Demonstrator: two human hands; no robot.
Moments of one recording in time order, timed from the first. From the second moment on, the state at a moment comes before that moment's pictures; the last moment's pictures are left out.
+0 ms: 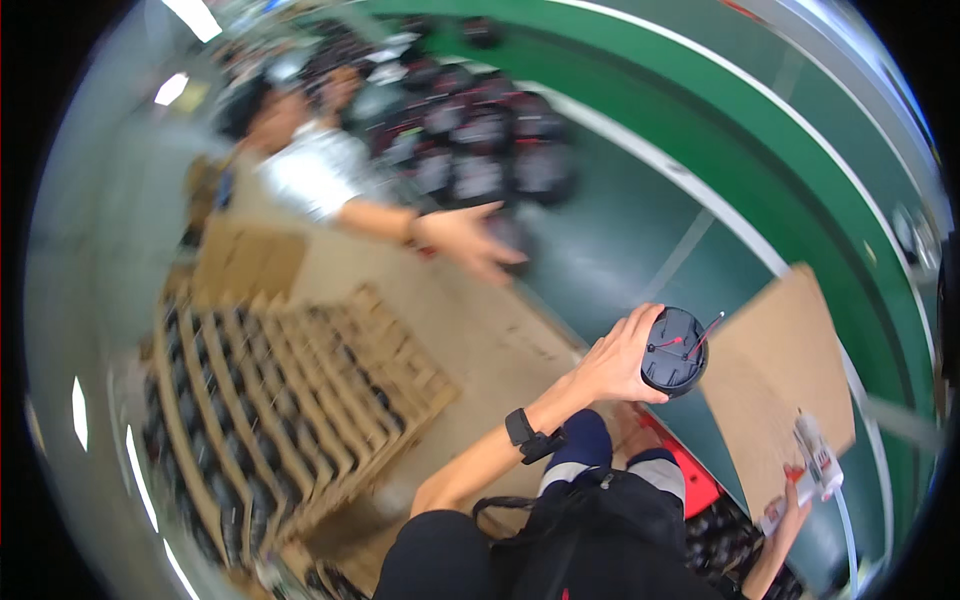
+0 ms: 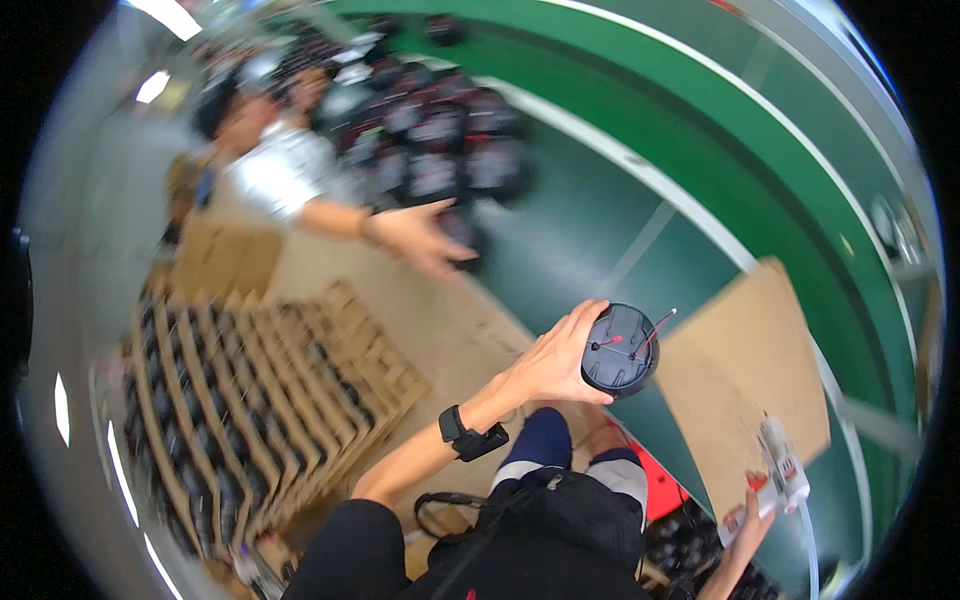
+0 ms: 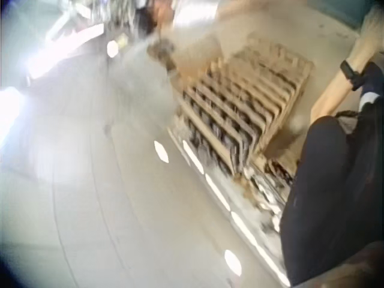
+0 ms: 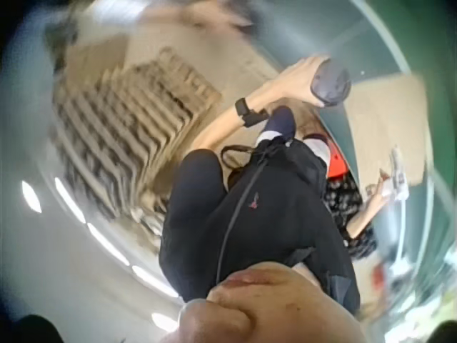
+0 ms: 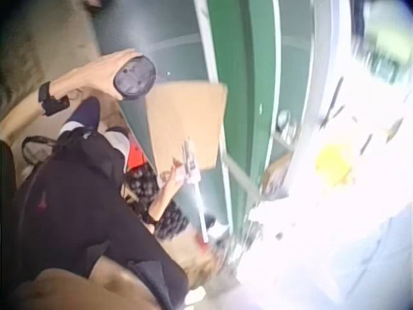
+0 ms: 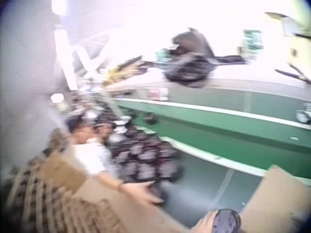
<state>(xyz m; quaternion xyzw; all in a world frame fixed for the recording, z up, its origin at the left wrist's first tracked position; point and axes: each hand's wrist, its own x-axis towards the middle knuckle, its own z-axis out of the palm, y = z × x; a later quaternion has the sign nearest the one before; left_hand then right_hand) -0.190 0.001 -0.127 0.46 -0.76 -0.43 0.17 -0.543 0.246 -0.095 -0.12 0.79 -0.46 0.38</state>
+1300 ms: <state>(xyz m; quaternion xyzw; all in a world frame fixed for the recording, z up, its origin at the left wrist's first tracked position) 0.611 0.240 0.087 0.74 -0.44 -0.30 0.40 -0.291 0.167 -0.090 -0.25 0.69 -0.57 0.38</state>
